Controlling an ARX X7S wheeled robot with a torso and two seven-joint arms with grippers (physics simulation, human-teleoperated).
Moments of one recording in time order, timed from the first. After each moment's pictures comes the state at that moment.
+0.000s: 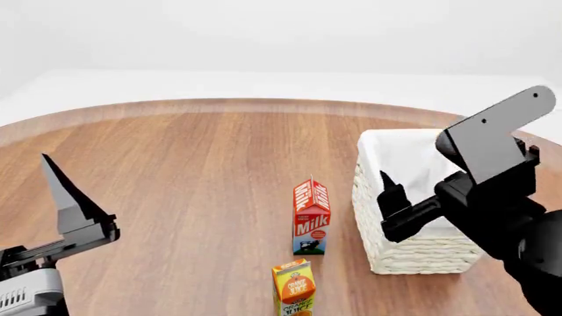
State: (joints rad) left arm 0.08 -0.40 0.00 0.55 -0.05 0.24 -0.60; right arm 1.00 0.98 -0.45 -0.61 1.57 1.13 0.72
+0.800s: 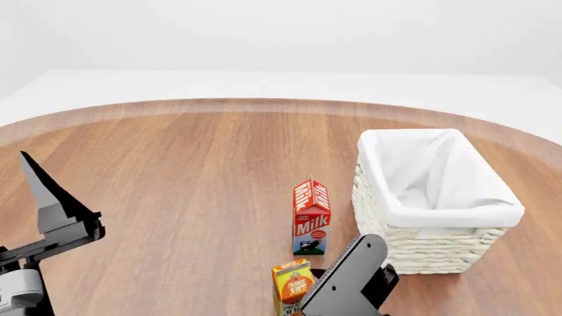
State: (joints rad) left arm 0.09 -0.42 -0.03 0.58 -0.07 0.23 -0.62; right arm 0.76 0.67 -0.73 -0.92 1.74 1.11 1.07
